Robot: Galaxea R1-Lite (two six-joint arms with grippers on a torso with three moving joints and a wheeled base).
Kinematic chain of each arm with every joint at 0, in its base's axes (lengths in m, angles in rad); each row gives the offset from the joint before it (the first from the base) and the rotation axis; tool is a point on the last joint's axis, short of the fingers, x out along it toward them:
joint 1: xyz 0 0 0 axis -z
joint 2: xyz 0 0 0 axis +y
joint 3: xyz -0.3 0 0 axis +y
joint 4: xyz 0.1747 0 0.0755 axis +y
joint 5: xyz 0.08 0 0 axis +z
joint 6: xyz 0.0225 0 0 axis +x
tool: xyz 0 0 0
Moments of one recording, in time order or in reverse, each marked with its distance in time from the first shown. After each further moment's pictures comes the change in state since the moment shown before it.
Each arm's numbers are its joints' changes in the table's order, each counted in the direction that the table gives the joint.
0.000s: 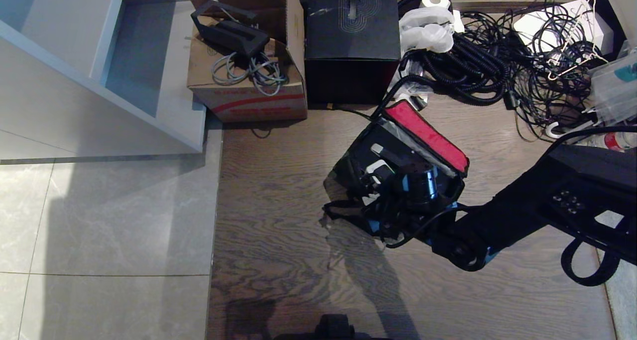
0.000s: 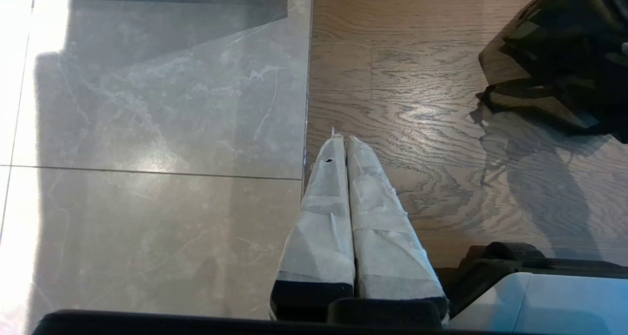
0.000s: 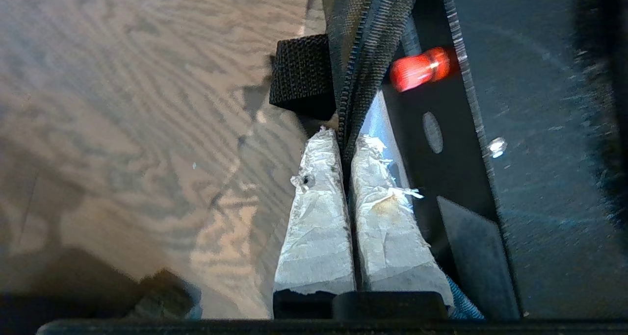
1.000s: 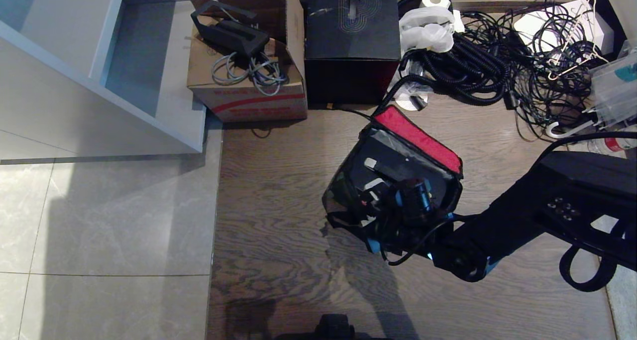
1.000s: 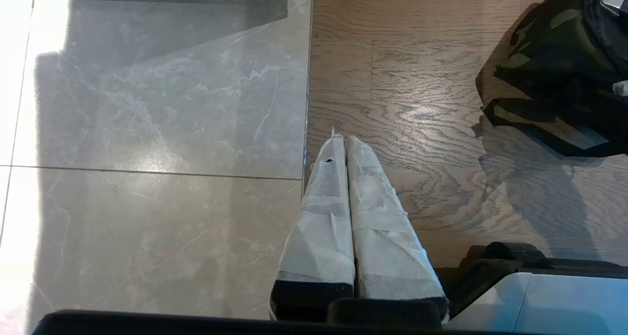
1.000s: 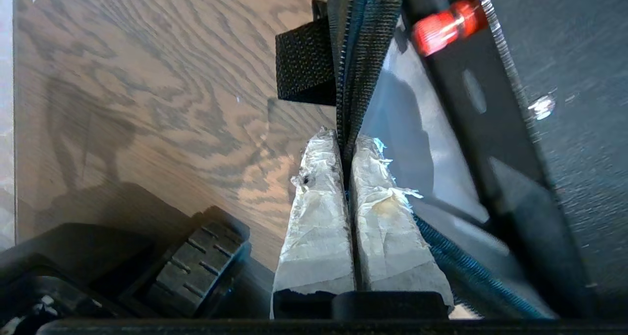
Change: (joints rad) left arm 0.000 0.000 0.000 0.000 0.000 -0.001; right arm -0.028 0.012 0.039 0.105 0.046 0.116
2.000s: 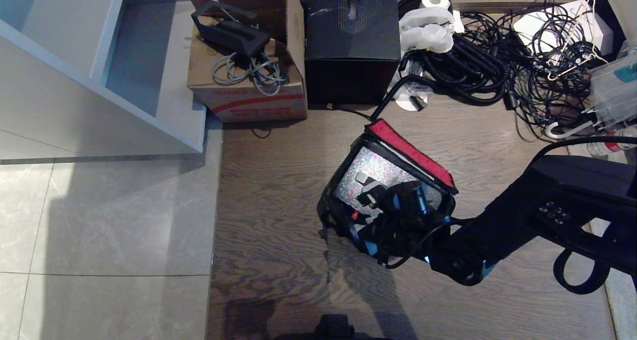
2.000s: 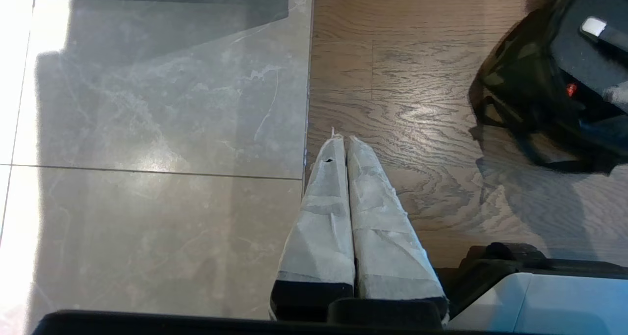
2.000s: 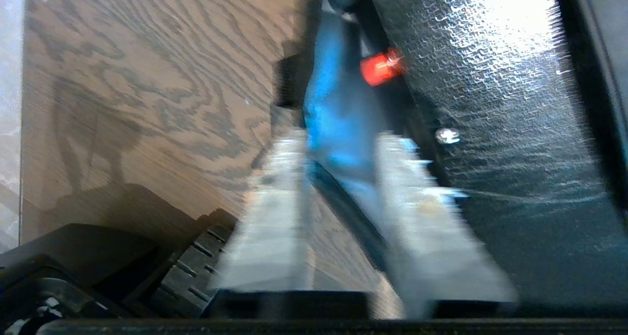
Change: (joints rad) left arm 0.000 0.000 0.000 0.000 0.000 0.000; right arm 0.000 0.027 0.004 -0.029 -0.002 -0.001
